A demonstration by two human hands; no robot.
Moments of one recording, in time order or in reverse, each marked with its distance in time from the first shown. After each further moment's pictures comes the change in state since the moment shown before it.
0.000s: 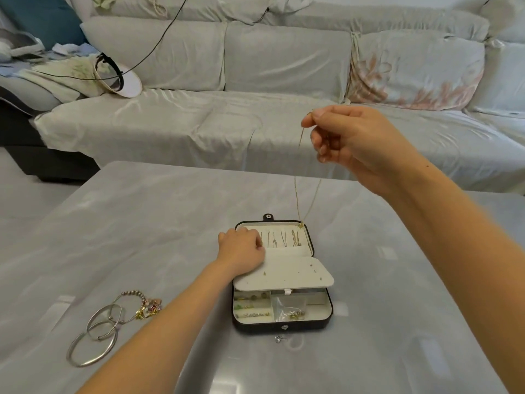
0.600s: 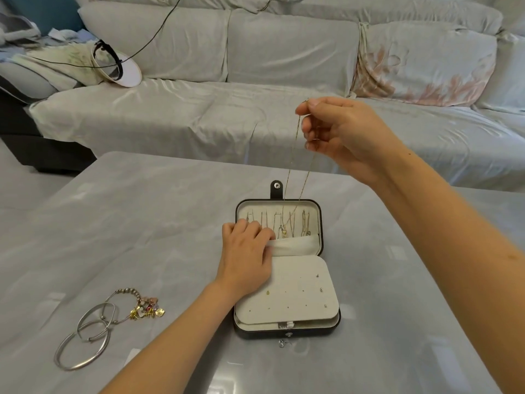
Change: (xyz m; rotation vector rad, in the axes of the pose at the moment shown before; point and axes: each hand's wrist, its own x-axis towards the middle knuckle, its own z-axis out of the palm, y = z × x) left_hand -0.022 -0.005 0.023 -0.034 0.551 0.352; right_hand 0.034 0.026 0.012 0.128 -0.020 0.032
